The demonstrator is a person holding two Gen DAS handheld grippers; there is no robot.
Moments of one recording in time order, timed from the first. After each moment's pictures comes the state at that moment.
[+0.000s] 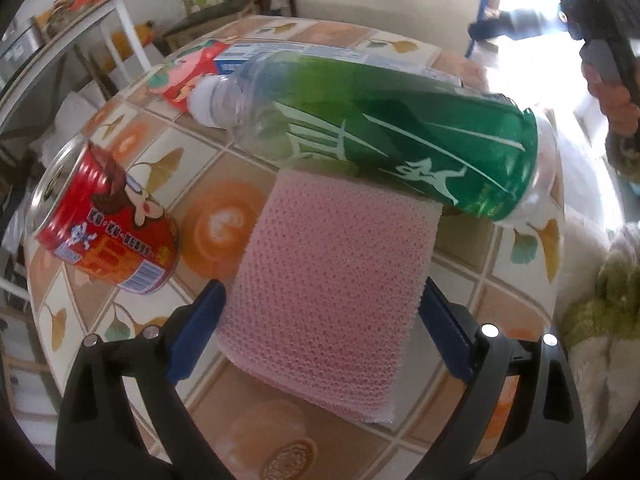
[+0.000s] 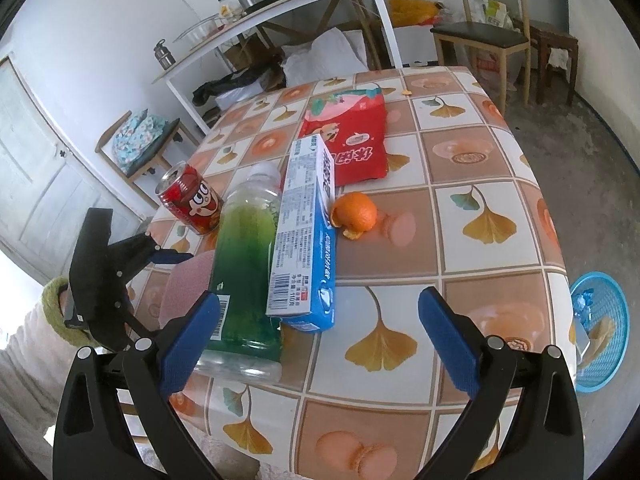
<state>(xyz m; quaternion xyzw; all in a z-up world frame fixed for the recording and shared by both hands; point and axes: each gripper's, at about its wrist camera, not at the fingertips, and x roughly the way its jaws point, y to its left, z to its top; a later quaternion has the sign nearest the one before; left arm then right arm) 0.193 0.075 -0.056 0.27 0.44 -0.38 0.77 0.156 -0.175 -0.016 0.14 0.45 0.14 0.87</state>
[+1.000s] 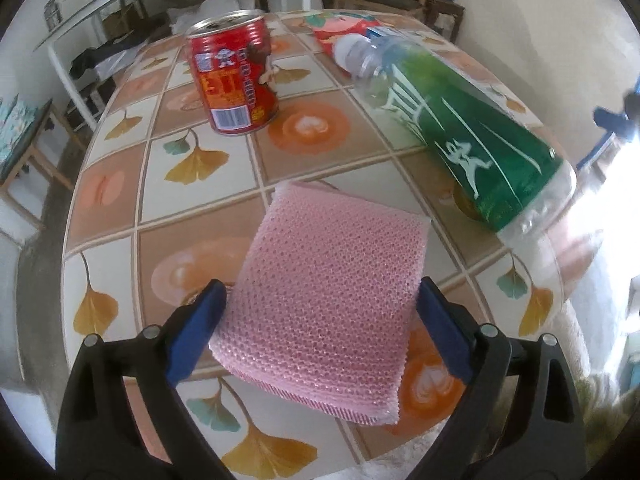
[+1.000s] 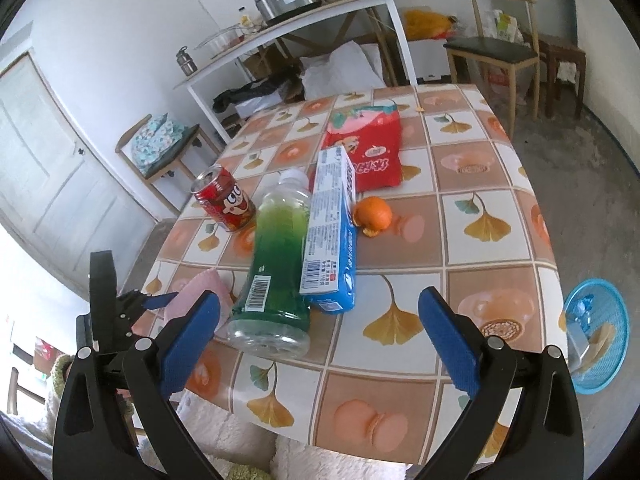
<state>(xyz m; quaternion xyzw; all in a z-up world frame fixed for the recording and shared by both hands) 0.136 0.110 -0.051 0.07 0.50 -0.15 0.85 0.121 -0.175 0.010 0.13 0.42 0.17 0.88</state>
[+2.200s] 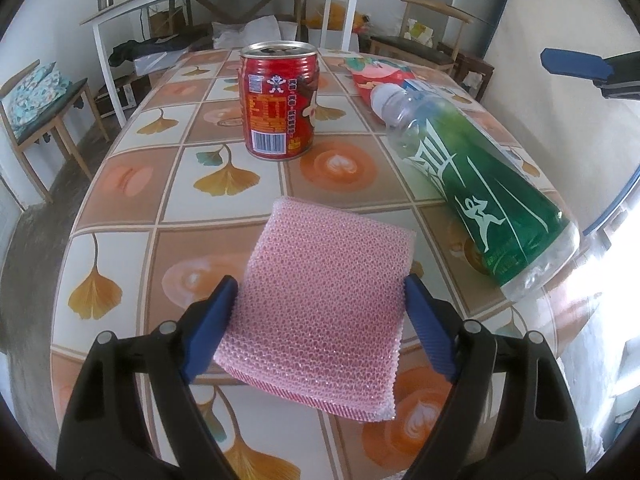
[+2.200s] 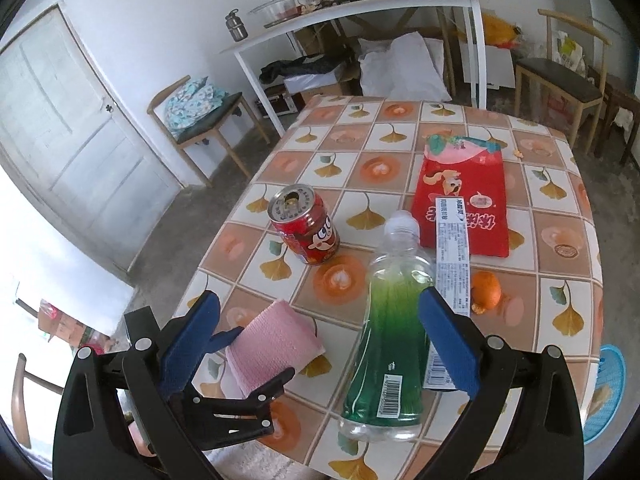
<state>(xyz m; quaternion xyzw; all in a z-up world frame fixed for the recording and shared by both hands) 0.136 0.121 -0.050 0.00 0.44 -0.10 0.89 0.187 -0.060 0.062 0.07 0.45 0.24 0.86</state>
